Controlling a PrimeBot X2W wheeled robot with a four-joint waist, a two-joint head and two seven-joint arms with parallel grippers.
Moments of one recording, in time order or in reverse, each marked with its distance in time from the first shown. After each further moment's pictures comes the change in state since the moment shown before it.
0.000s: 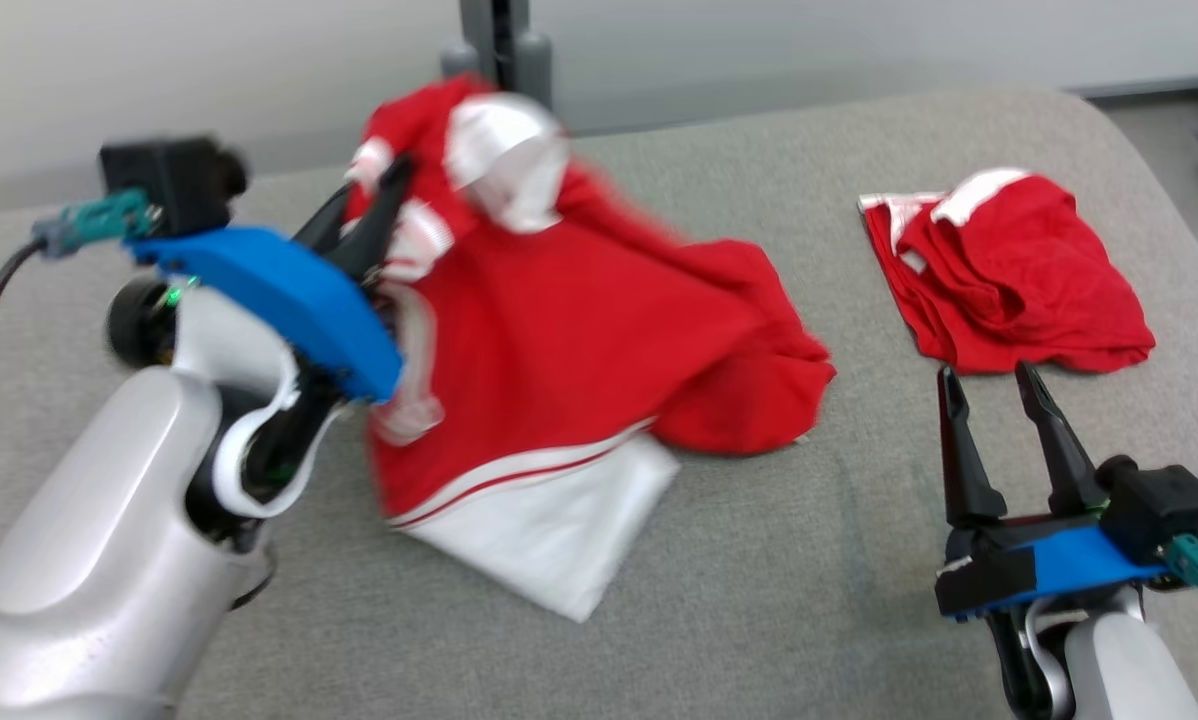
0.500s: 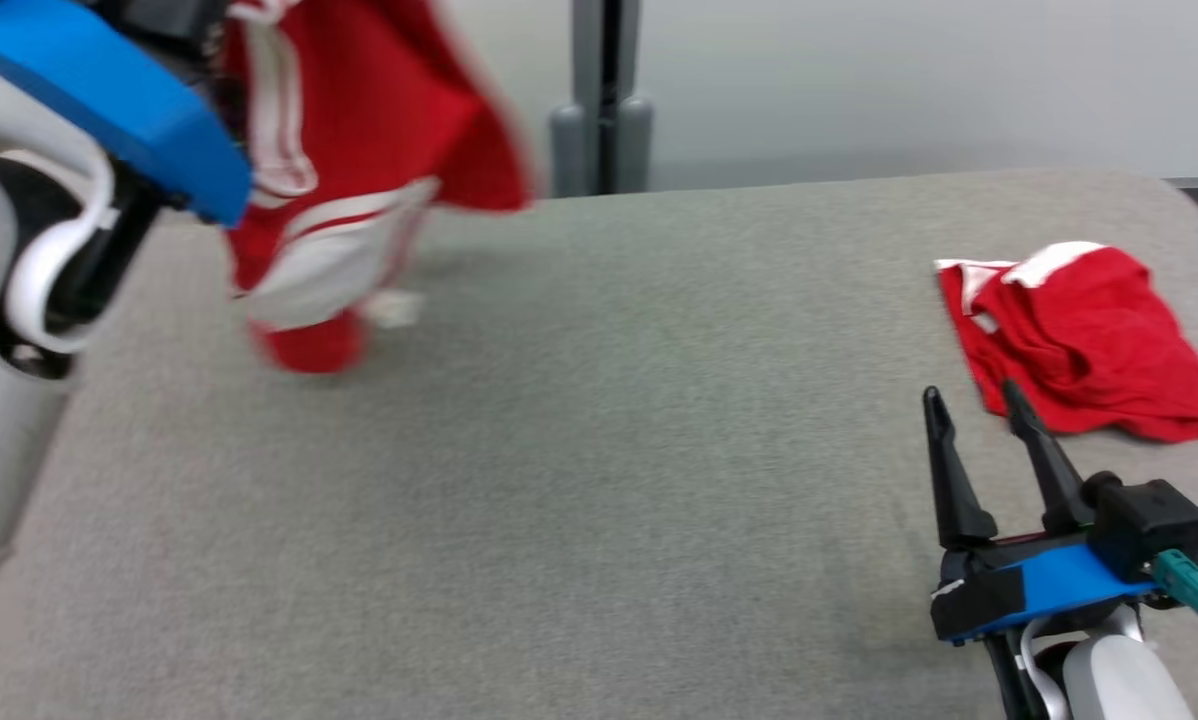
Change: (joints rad) left arm -0.295 0.177 -0.008 0.044 0.230 -0.206 -0.053; right arm 0.032 0.000 0.034 -0.045 -0.021 0.000 0.035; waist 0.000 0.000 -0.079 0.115
